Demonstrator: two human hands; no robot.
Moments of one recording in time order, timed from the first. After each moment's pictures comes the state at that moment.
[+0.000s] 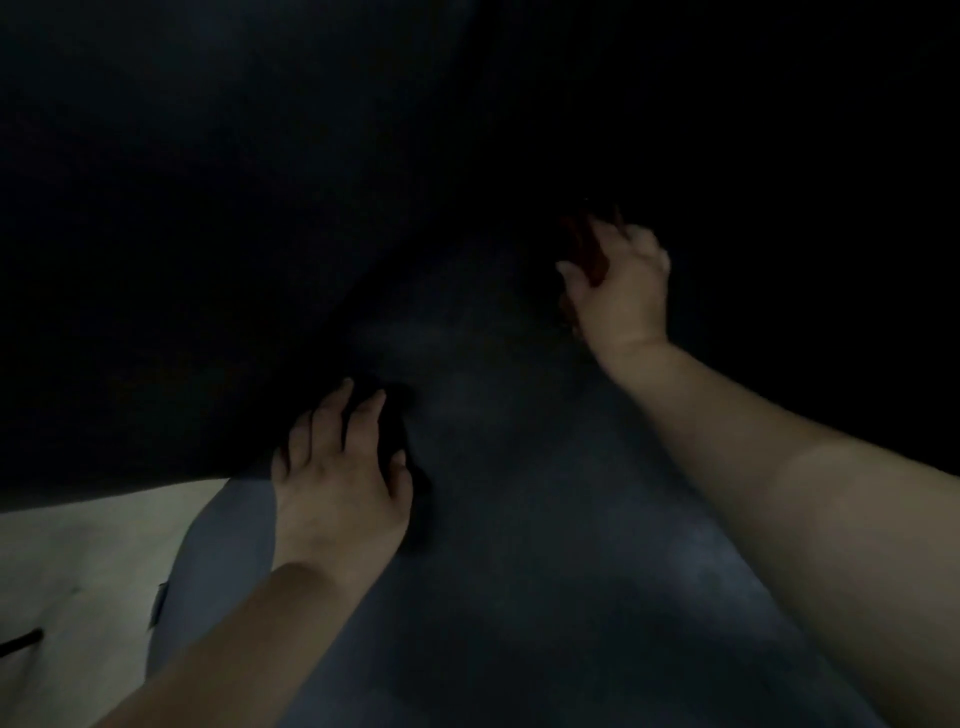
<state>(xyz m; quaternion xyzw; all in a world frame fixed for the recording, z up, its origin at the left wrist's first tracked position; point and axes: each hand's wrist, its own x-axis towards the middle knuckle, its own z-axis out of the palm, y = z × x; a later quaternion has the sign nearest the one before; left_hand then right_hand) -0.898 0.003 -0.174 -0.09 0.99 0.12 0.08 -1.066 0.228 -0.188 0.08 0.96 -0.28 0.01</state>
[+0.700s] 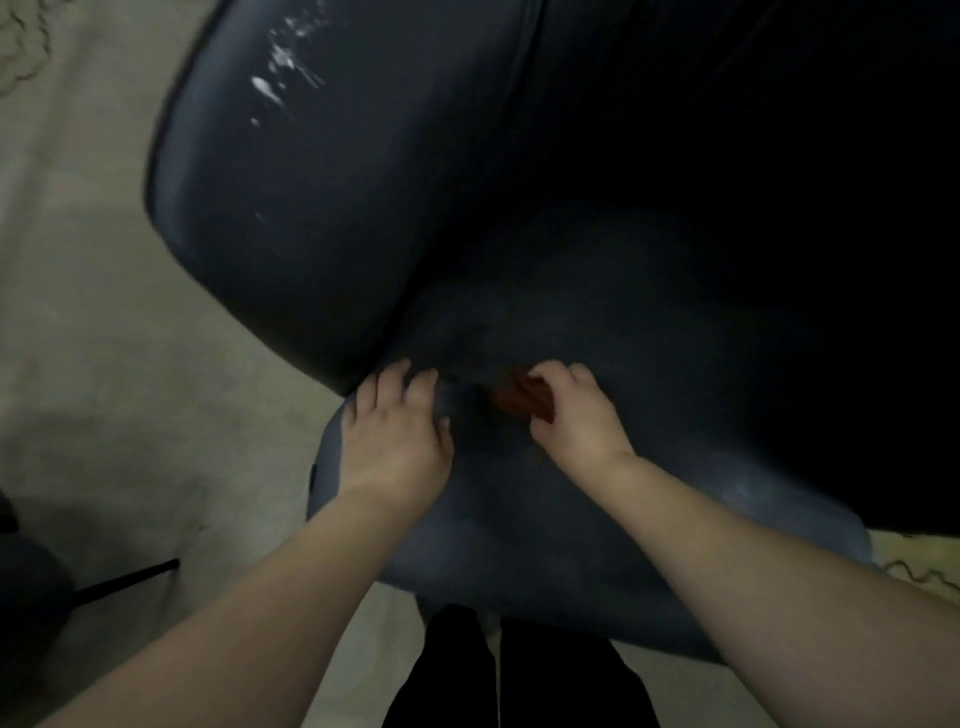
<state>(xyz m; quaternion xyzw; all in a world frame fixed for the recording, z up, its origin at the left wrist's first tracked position) -0.840 -0.030 -0.065 -0.04 0.98 0.12 0.17 -0.862 0.168 -0.101 0.03 0.93 -0.28 0.23</state>
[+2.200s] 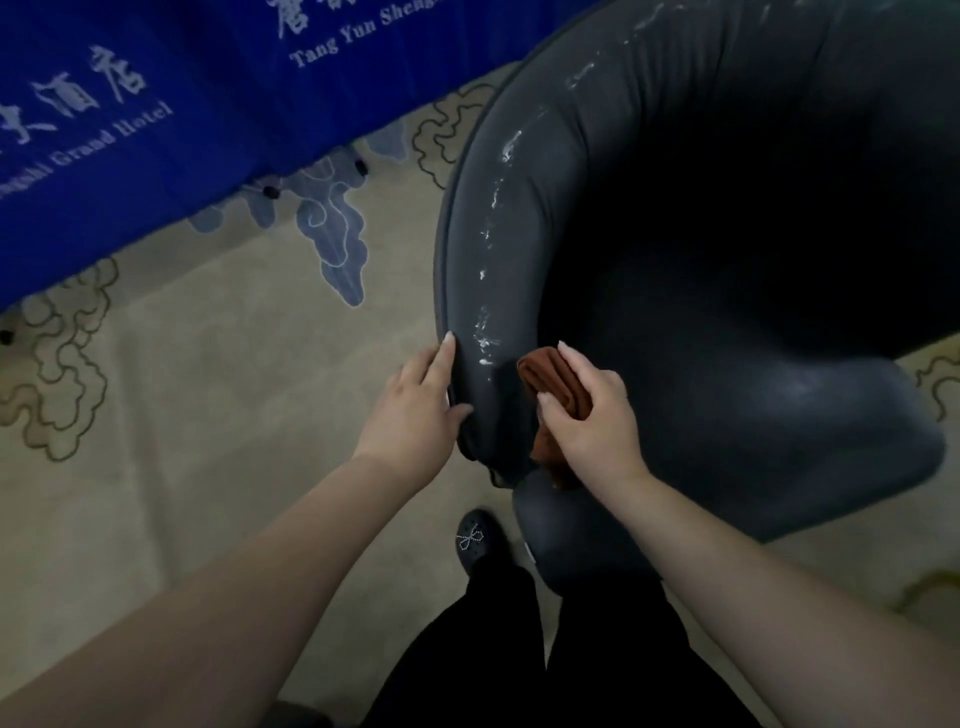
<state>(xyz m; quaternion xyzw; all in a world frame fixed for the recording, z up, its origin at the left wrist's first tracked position) -1.038 -0.196 0.118 0.28 0.92 0.17 0.23 -0.916 -0.033 0.087 0.36 0.75 -0.55 -0.06</state>
